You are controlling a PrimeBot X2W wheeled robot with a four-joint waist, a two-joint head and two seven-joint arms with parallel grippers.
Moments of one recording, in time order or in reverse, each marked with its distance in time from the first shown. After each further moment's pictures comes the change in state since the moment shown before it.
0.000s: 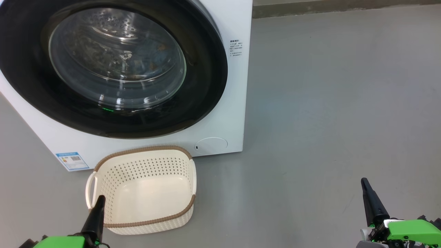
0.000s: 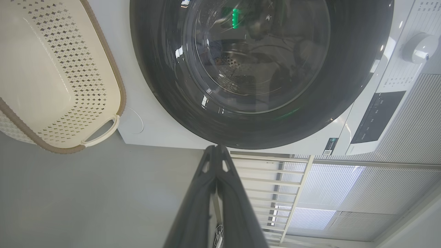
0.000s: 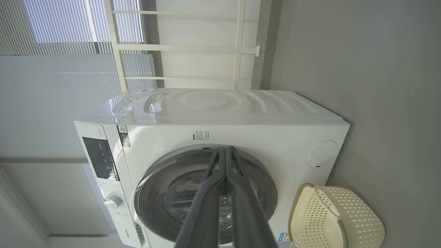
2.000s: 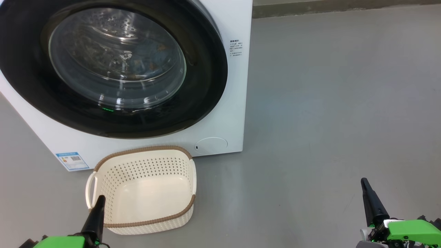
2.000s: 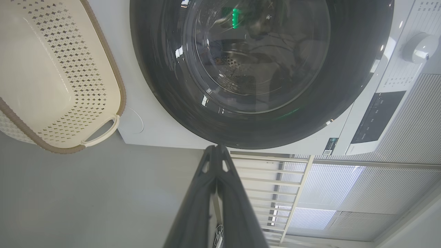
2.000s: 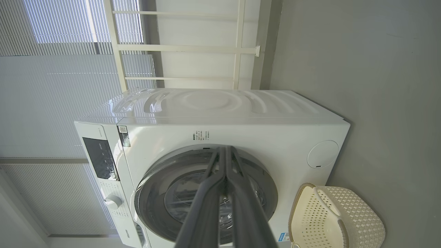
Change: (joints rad) left arm 0.000 0.000 0.000 0.000 0.000 0.000 0.000; right arm 0.000 0.002 -0.001 0.000 0.000 0.000 0.000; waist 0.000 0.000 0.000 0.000
